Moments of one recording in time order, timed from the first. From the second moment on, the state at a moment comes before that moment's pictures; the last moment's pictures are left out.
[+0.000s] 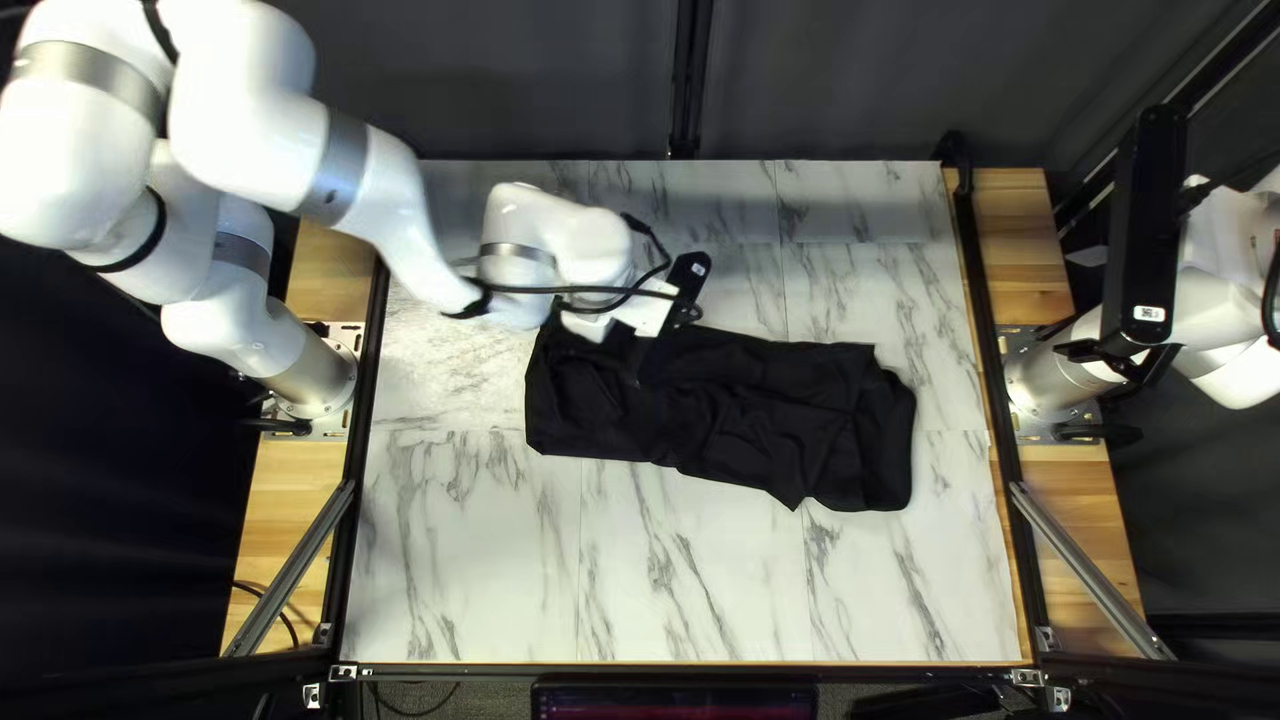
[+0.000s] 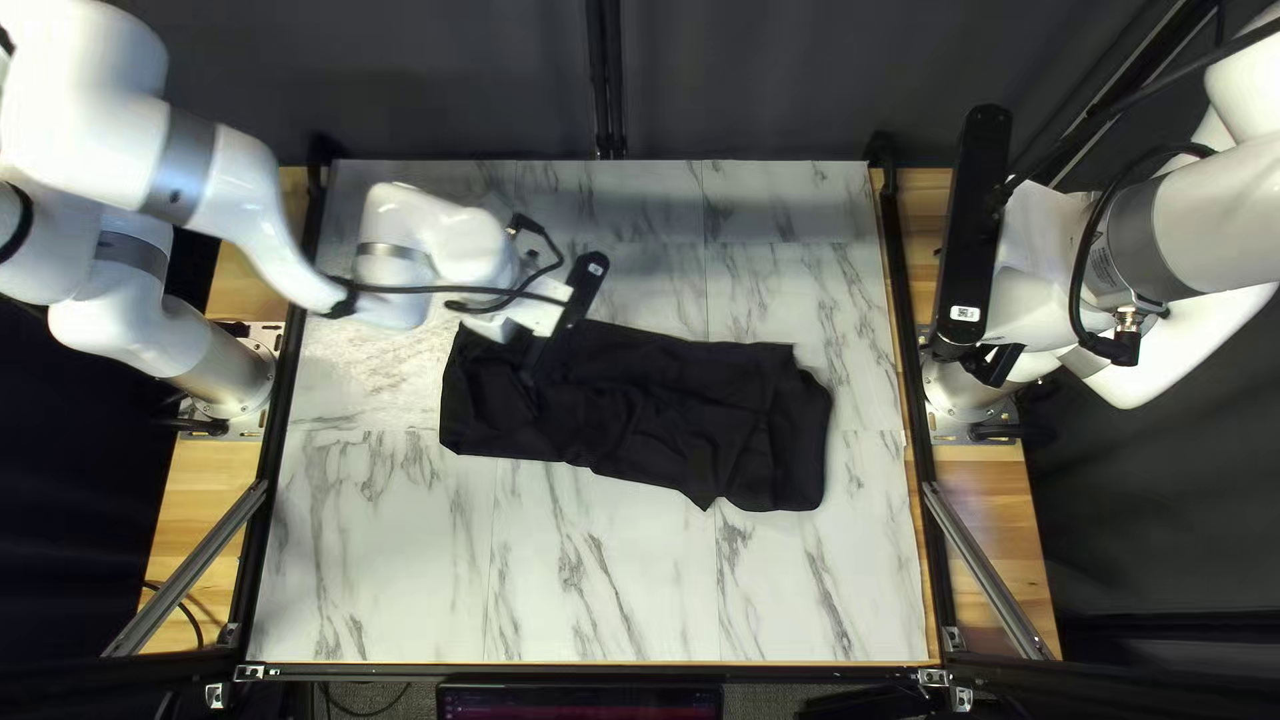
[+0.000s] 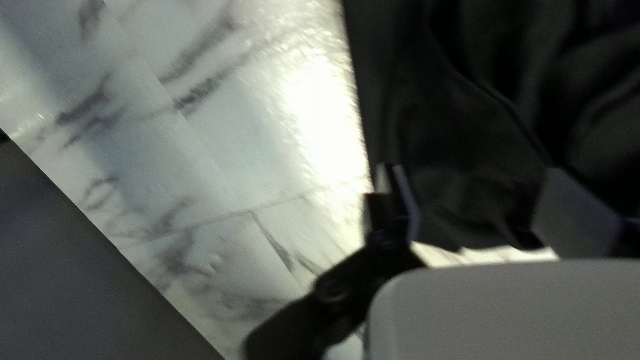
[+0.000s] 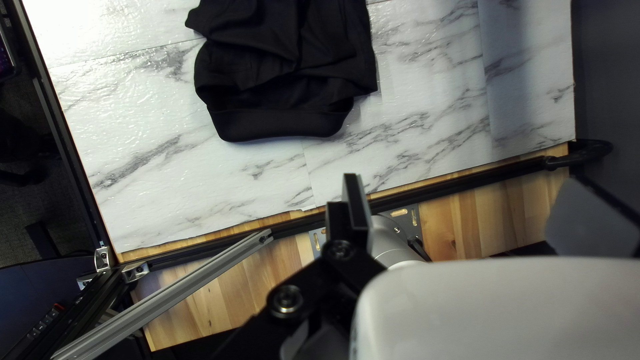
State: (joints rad) left arm -0.09 -0.13 -0.70 0.26 0.85 0.13; right arm 0.74 -0.99 -0.86 -0.35 1.79 0.83
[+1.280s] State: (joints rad) left arm -0.12 0.15 -0.90 0.08 0.99 0.55; right arm 0.74 -0.99 -0.86 -0.35 1.79 0.83
